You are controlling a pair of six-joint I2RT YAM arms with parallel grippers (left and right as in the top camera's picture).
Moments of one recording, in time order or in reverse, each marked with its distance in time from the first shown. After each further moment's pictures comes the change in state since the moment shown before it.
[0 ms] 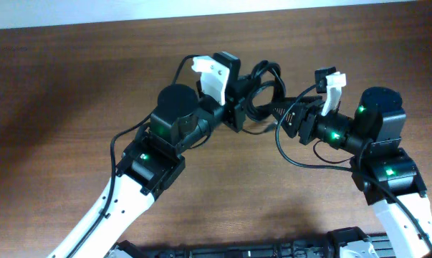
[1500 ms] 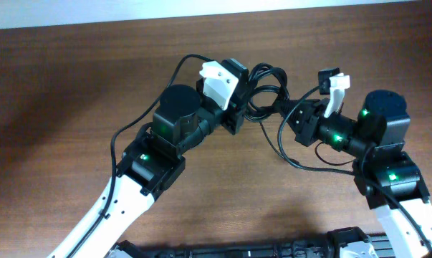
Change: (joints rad) left arm -0.001 0.000 0.001 -0.062 -0.079 0.203; right arm -0.001 -0.034 -0.001 0.002 0.002 0.014
